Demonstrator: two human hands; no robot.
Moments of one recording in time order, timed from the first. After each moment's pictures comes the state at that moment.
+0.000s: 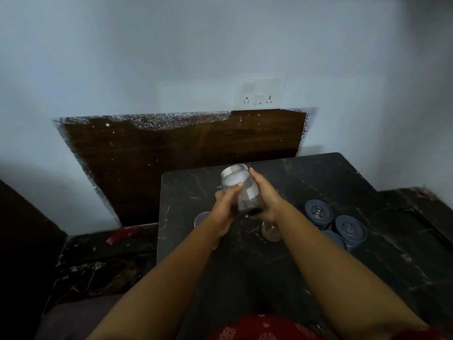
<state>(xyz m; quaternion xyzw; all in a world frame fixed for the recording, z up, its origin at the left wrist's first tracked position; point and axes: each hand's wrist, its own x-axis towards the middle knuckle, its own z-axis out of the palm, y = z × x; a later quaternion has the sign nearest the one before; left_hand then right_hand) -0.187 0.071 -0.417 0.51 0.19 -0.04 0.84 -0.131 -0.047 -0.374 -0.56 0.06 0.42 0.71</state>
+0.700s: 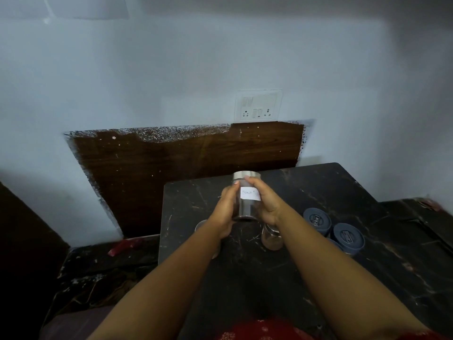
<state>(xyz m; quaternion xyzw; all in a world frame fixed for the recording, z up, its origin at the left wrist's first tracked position) -0.184 0.061 -0.398 0.56 0.17 -0.01 0.81 -0.127 -0.052 -0.372 -0.58 -0.03 0.36 0.73</state>
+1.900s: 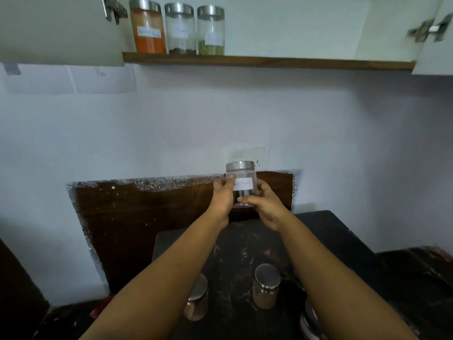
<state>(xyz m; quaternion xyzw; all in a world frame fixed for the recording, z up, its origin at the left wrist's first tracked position) -0.121 0.046 -0.263 0.62 0.16 0.13 0.76 -0.067 -0.075 -0.282 -0.64 -0.17 0.19 0.72</state>
